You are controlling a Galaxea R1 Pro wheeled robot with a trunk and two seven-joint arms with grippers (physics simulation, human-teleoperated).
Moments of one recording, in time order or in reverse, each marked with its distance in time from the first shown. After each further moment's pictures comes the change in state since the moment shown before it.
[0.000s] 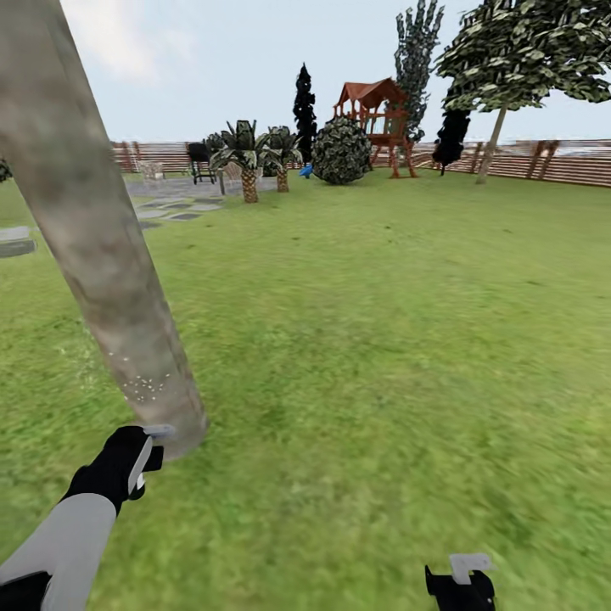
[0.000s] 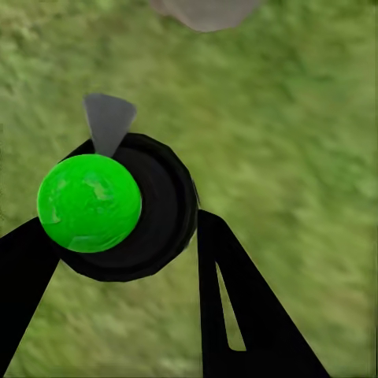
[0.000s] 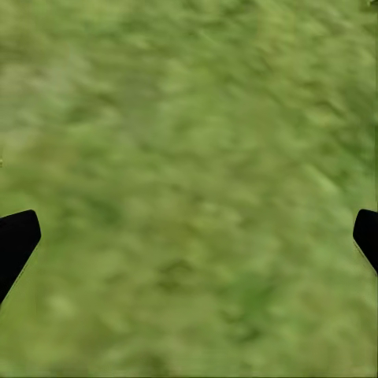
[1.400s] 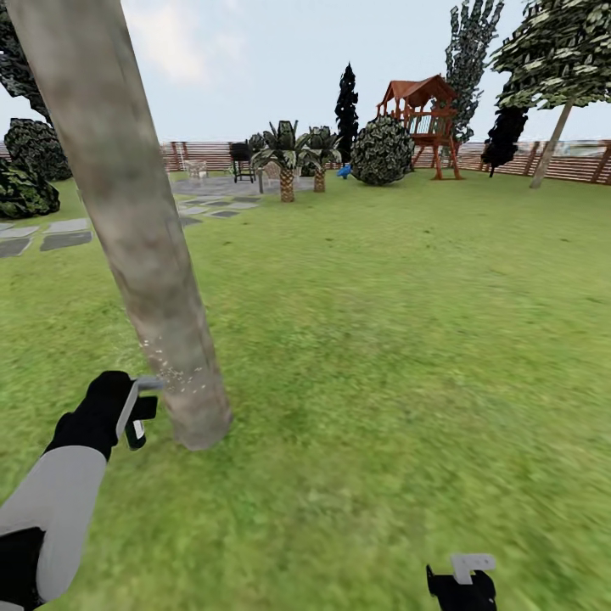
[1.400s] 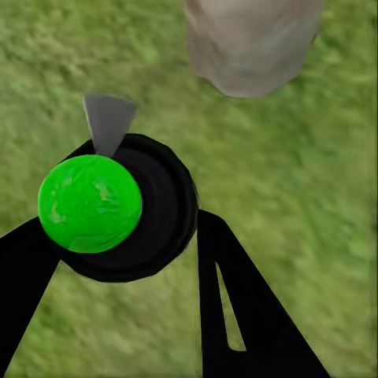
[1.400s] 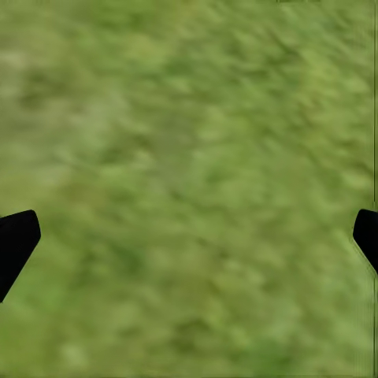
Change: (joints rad) left arm -0.148 0.051 -0.036 -0.136 -0.014 0.206 -0.123; right arm 0.000 -0.004 -0.002 -0.001 0.000 0.000 0.000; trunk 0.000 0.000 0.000
